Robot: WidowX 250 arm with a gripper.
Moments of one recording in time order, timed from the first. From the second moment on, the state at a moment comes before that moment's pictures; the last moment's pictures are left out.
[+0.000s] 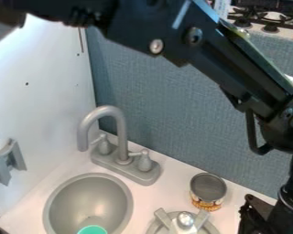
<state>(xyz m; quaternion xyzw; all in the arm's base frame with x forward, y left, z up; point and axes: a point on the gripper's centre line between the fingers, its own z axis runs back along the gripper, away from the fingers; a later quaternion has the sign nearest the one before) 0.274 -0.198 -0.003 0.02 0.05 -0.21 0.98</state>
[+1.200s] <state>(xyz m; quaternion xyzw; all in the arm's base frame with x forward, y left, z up) 0.276 -0.235 -0.035 0.02 0.07 -0.25 0.97</state>
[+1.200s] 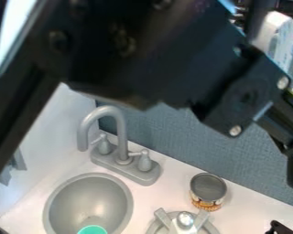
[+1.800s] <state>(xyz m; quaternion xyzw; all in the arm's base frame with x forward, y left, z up) 0.292 -0.257 -0.066 0.01 0.10 -0.27 0.96</state>
